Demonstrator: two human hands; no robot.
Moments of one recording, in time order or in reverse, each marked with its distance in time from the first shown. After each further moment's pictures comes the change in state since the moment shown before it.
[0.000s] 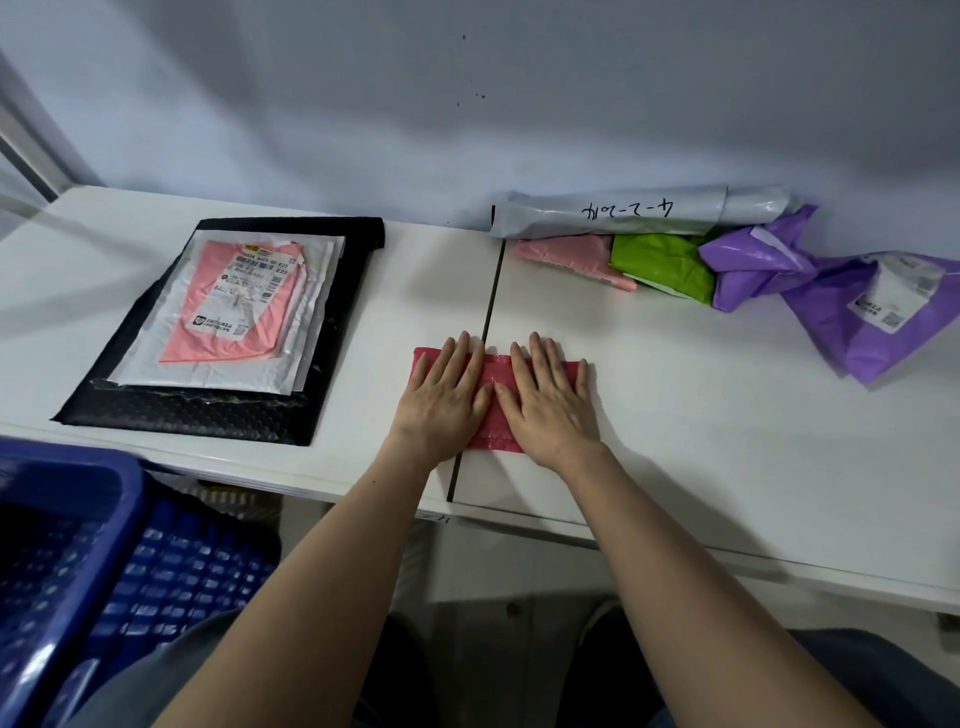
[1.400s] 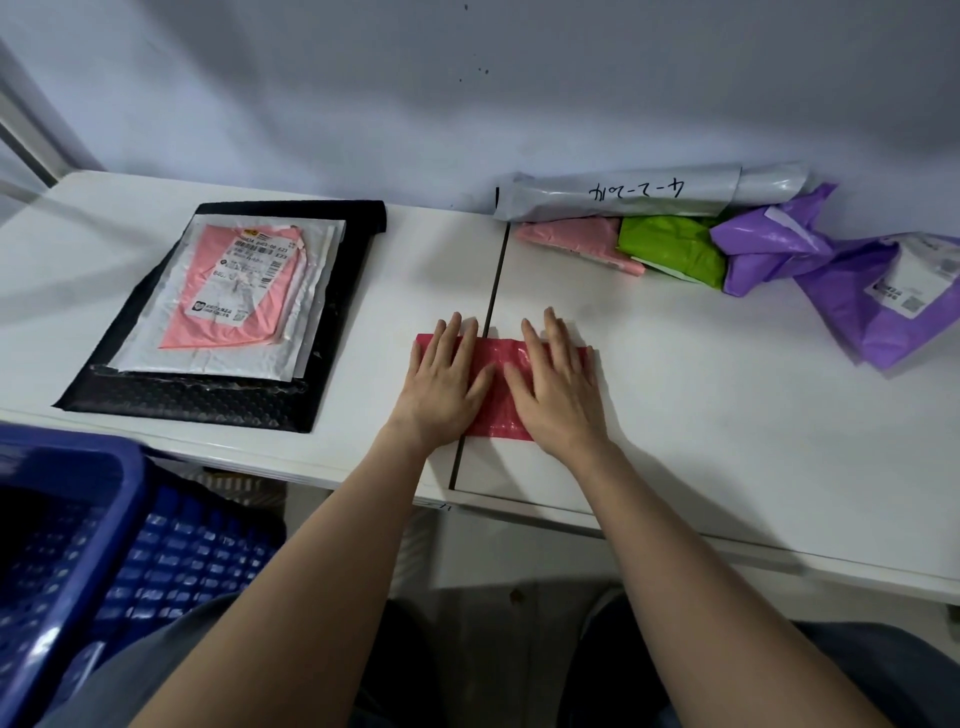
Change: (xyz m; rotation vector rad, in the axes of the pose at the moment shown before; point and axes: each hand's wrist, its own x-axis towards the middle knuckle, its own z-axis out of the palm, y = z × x) left_hand -0.002 0.001 -0.005 -0.351 0.061 -0.111; right_hand 0.000 0.002 0.004 0.282 0.208 0.012
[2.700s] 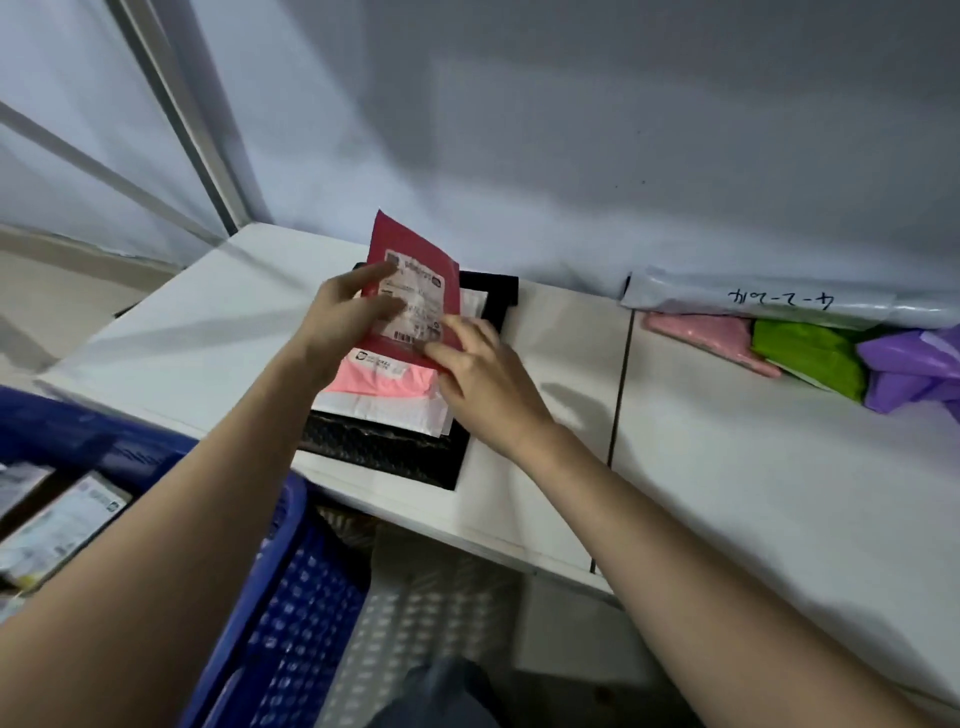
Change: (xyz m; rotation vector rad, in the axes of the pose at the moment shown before) left_hand -0.024 -0.143 -0.209 -1.020 0.385 -0.334; right_hand 0.050 -0.214 0.007 0.048 0.029 -0.598
